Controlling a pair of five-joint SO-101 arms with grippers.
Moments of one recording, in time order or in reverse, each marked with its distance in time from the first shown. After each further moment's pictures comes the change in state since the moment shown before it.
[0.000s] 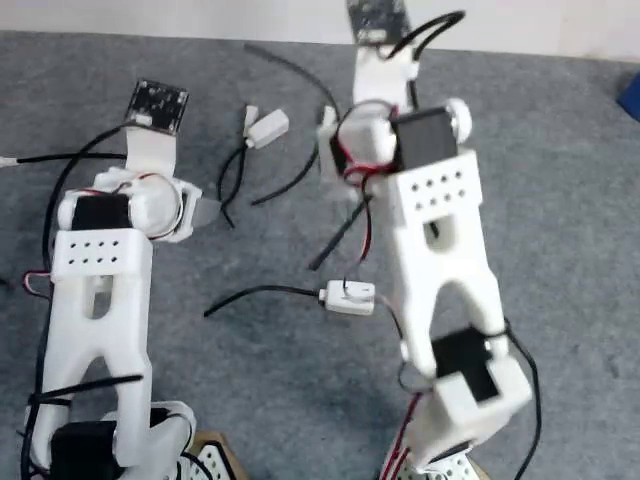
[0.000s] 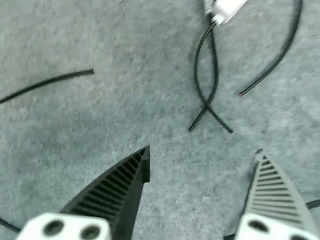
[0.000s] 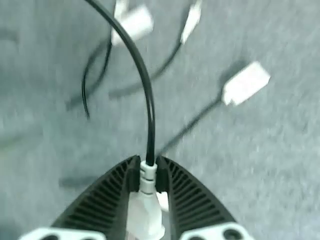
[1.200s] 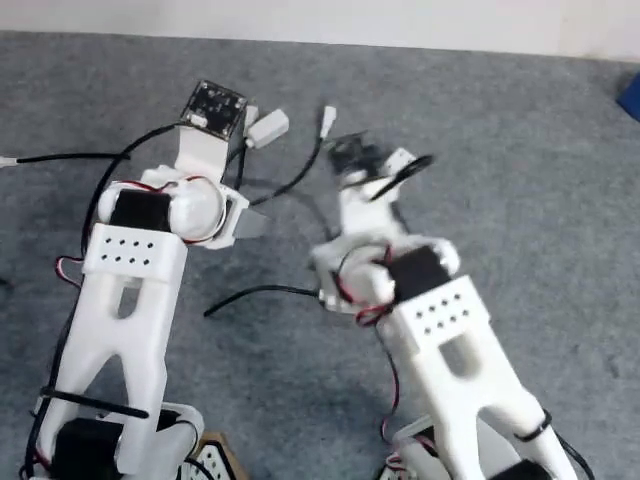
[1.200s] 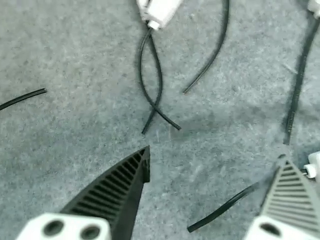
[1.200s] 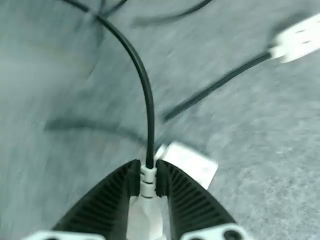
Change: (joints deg) left arm 9.8 0.0 -1.1 3.8 1.2; right arm -2.4 -36.4 64.7 -33.8 -0.6
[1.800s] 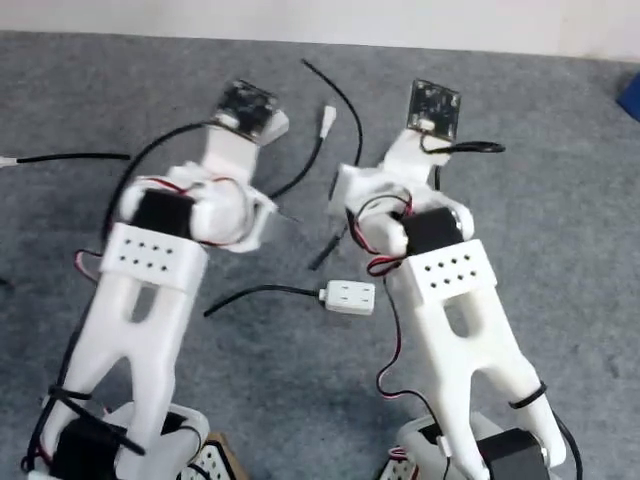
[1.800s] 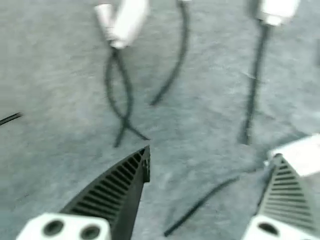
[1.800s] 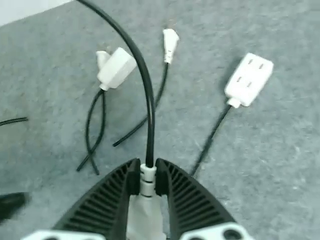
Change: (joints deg) left arm 8.6 0.0 -2.8 2.5 2.2; right arm 5.5 8.4 -8.4 -13.1 -20.4
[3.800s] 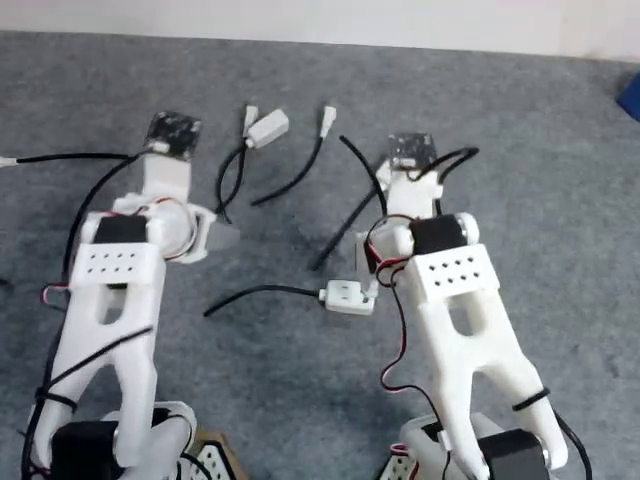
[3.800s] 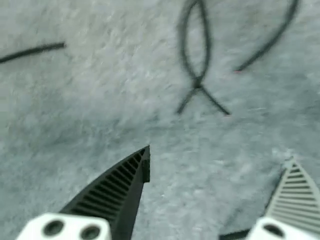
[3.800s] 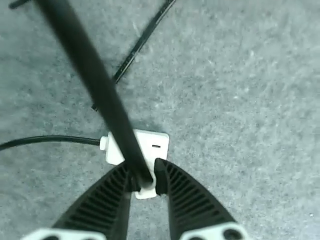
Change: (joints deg) left arm -19.9 0.0 20.0 -18.7 -2.3; right arm 4.1 0.0 8.7 17.2 16.3
